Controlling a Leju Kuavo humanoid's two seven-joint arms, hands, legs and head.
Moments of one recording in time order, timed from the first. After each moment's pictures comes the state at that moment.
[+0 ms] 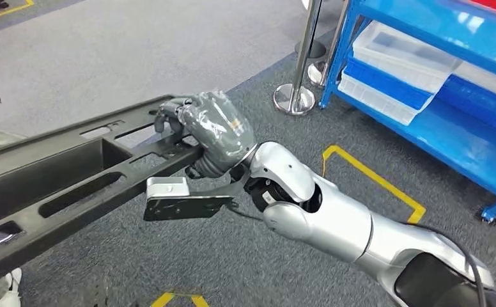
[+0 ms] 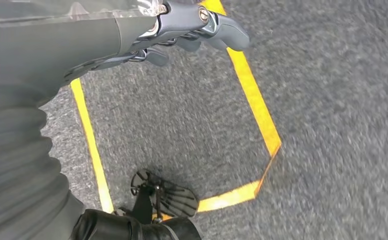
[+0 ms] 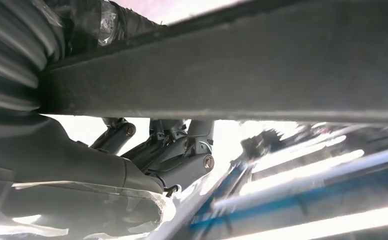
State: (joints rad) left arm -0.17 0.09 -0.76 -0.23 1.27 0.49 -0.34; right arm -0.95 0.04 1.00 -1.57 0.41 -0.40 0.25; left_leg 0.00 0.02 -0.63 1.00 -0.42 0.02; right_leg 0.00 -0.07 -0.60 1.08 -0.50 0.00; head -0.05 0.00
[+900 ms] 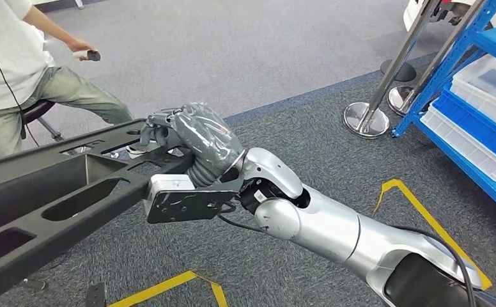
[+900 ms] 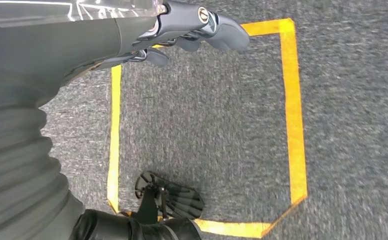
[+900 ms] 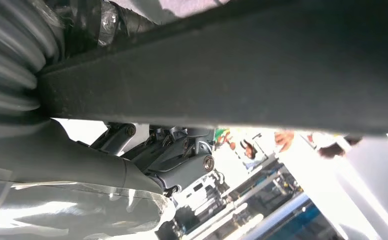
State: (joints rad) left arm -0.16 0.10 -0.76 -0.23 1.27 0.50 -0.34; right arm -0.93 0.07 1.02 -1.50 0.19 -0.41 0.13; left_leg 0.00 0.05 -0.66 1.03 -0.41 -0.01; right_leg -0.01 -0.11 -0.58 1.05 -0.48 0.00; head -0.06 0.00
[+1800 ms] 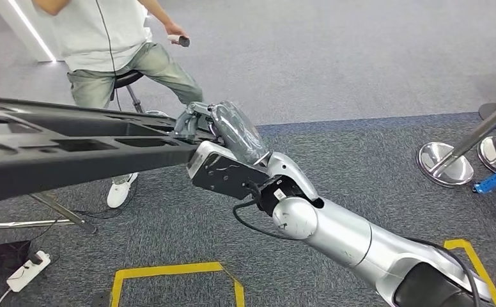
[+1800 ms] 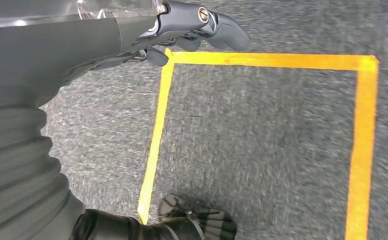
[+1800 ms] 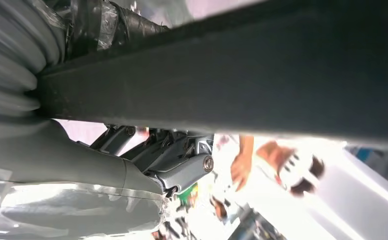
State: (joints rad) left arm -0.13 0.13 -0.86 -0.23 1.17 0.47 -0.26; right arm -0.85 0.01 0.96 -1.54 0.05 -0.51 0.13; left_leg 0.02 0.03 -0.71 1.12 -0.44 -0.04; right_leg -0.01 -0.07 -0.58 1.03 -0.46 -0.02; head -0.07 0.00
